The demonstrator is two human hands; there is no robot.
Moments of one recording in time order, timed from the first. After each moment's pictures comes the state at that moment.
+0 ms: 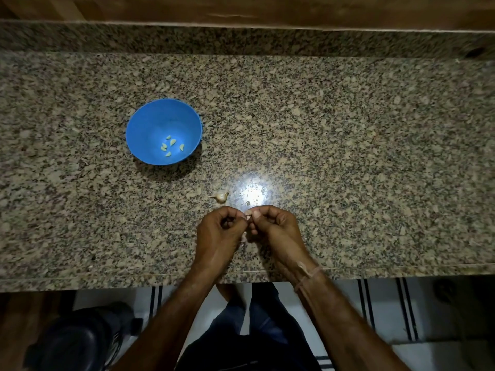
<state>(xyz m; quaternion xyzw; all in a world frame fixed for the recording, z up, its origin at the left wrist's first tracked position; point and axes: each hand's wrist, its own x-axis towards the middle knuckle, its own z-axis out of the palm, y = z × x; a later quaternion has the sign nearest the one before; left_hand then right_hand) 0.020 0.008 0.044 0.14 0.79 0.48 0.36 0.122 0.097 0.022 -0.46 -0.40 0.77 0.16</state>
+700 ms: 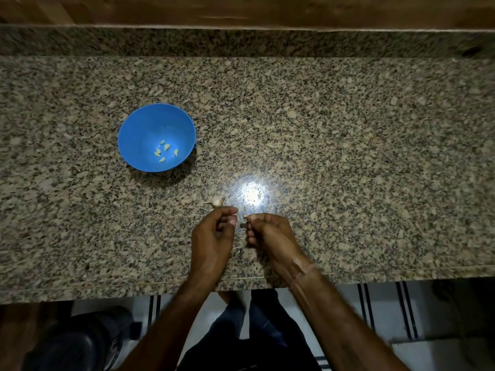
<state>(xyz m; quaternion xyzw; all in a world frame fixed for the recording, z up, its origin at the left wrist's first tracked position) 0.016 0.008 0.030 0.20 0.82 0.45 0.30 0.111 0.108 0.020 -0.54 -0.37 0.75 0.09</state>
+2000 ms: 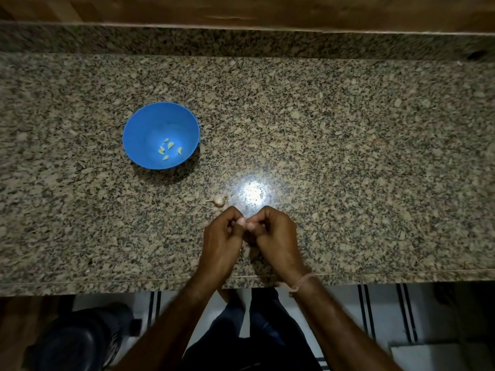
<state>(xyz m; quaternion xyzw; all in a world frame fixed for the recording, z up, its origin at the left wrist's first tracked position) 0.022 0.012 0.032 0.25 0.80 0.43 0.35 0.120 0.100 0.036 -0.48 -0.64 0.59 0.14</state>
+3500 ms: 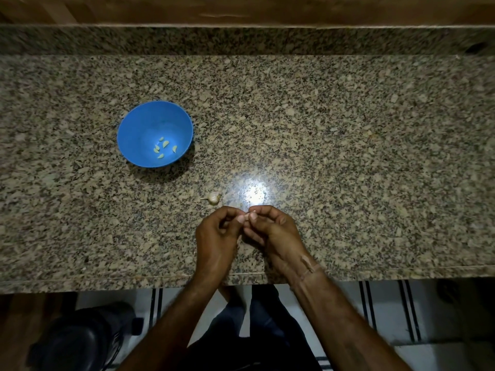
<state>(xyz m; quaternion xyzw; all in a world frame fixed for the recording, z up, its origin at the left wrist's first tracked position) 0.037 0.017 0.034 0.19 0.79 0.50 0.29 0.129 0.112 0.029 -0.49 -0.27 0.82 0.14</state>
